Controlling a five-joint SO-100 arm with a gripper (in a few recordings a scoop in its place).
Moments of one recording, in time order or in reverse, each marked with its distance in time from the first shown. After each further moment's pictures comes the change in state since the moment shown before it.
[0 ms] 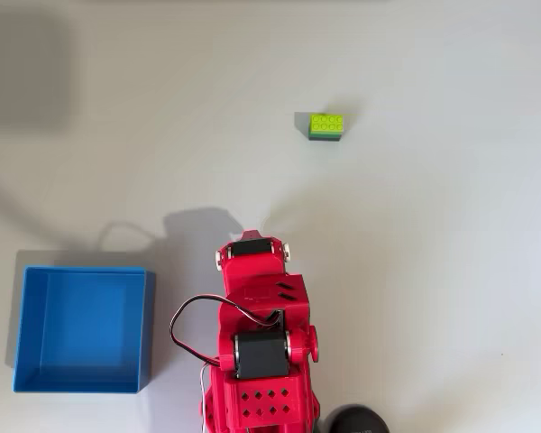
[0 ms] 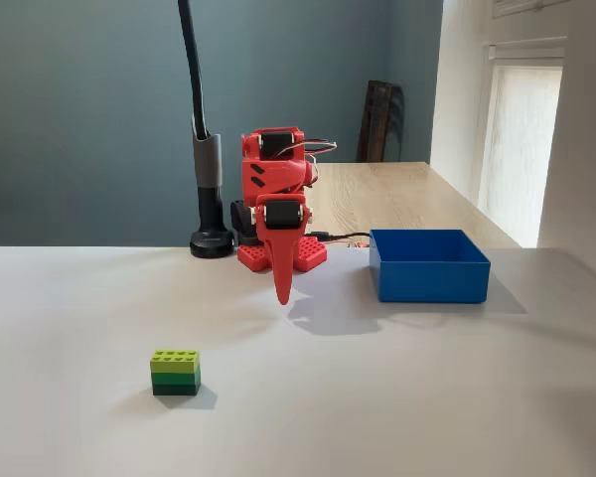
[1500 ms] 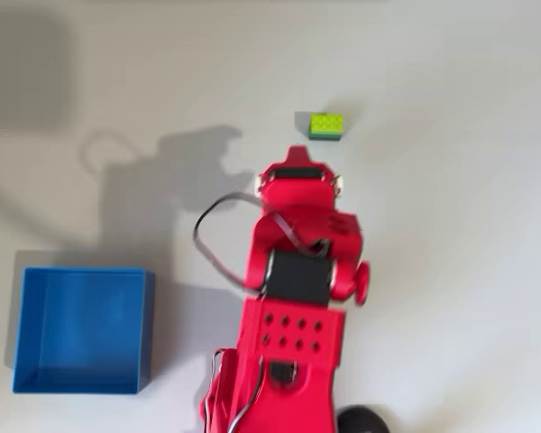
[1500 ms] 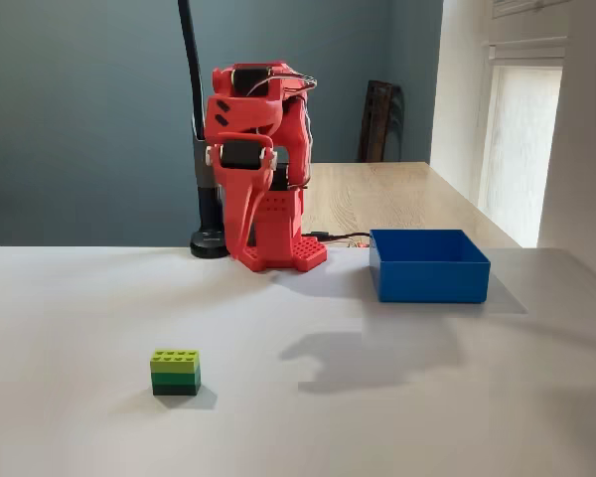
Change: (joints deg) arm 14.2 -48.6 -43.0 -3.7 -8.3
